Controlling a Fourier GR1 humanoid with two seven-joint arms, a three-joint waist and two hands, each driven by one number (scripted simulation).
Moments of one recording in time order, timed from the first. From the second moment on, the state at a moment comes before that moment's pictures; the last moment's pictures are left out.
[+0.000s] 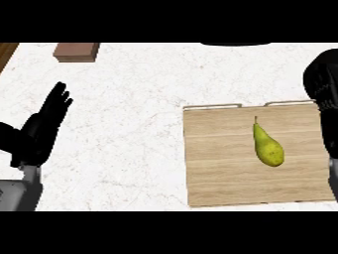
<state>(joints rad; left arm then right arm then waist) -0.15 0.35 -0.08 -1.50 0.23 0.13 0.09 -0.20 -0.48 0.09 -1.50 -0.15 -0.26 -0.14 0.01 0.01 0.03</state>
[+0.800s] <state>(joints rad) -0.30 0.29 -0.05 -1.56 0.25 0.17 0.04 -0.43 -0.68 0.12 -1.28 -0.36 0.59 -0.55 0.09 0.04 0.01</state>
